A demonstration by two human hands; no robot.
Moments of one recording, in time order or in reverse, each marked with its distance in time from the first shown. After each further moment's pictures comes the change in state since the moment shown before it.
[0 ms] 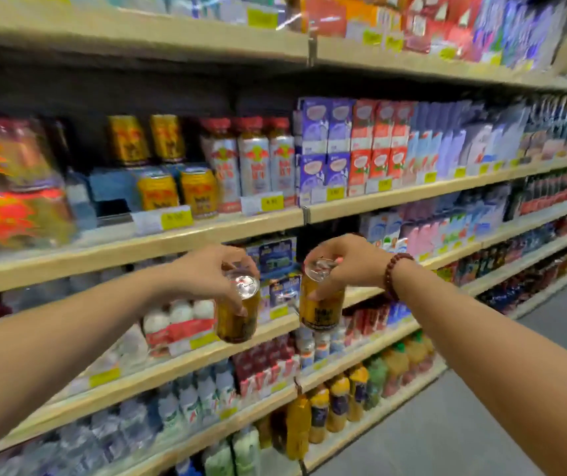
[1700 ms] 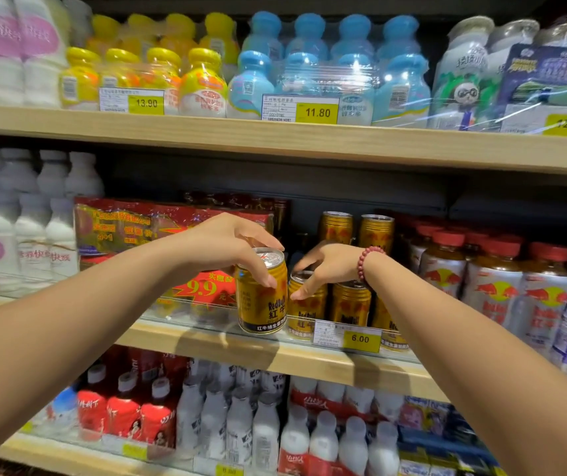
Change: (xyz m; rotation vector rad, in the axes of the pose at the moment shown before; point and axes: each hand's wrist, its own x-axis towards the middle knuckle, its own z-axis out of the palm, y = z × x) left_hand -0.087 -0.064 -0.204 -0.208 0.610 -0.437; right_hand 0.283 -0.247 0.032 -0.265 -0.231 -0.507
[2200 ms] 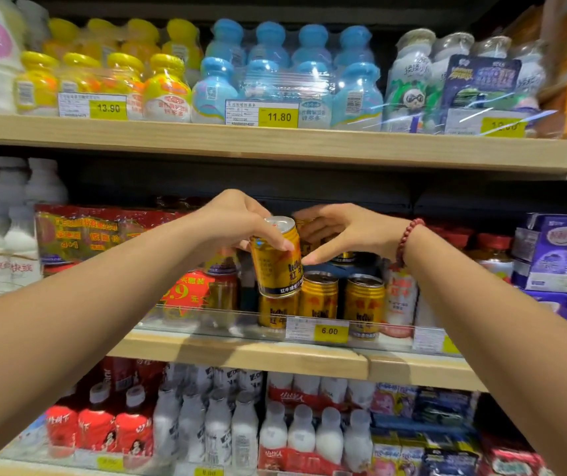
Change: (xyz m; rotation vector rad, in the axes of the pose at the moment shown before) left_hand 0.029 0.042 0.020 -0.084 0.130 0.059; right_hand -0.069 0.013 -0.056 0.355 0.057 -0.244
